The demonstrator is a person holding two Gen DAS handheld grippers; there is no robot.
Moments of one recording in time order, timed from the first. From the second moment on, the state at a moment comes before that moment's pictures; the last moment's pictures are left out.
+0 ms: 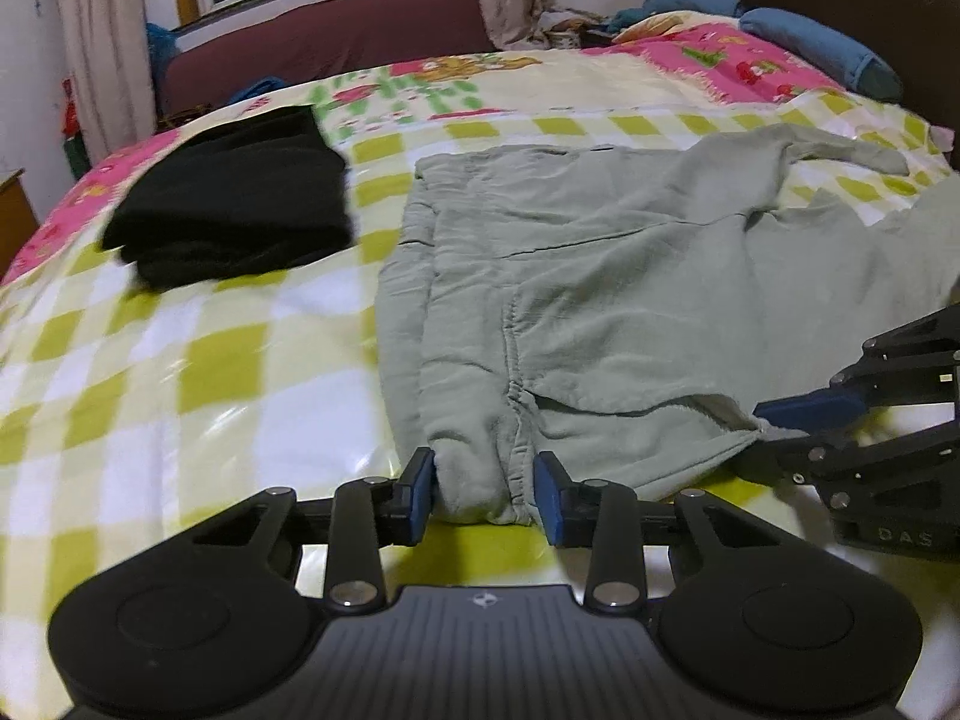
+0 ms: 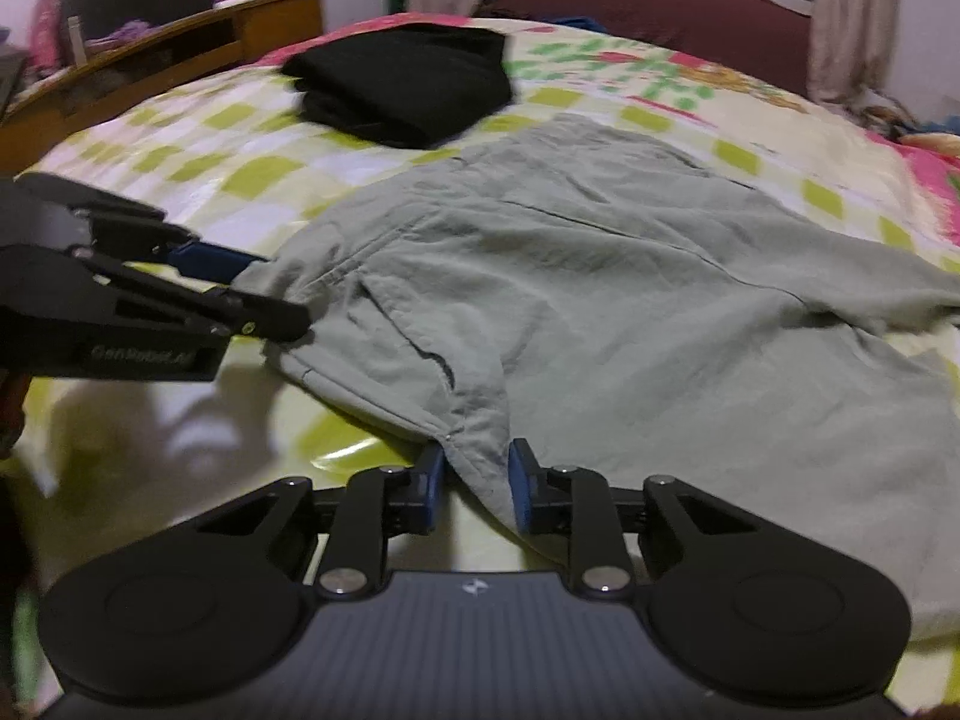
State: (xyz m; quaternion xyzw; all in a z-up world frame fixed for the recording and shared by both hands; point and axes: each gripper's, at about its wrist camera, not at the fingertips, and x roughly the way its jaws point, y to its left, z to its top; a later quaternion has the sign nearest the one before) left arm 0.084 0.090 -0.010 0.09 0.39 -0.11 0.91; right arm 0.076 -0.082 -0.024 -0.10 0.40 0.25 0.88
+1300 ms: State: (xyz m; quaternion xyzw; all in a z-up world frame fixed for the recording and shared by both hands) left arm 0.067 -0.067 0.006 0.14 0.36 -0.26 0.89; right arm 0.098 -0.459 -0.011 0.33 0.34 -0.21 0.85
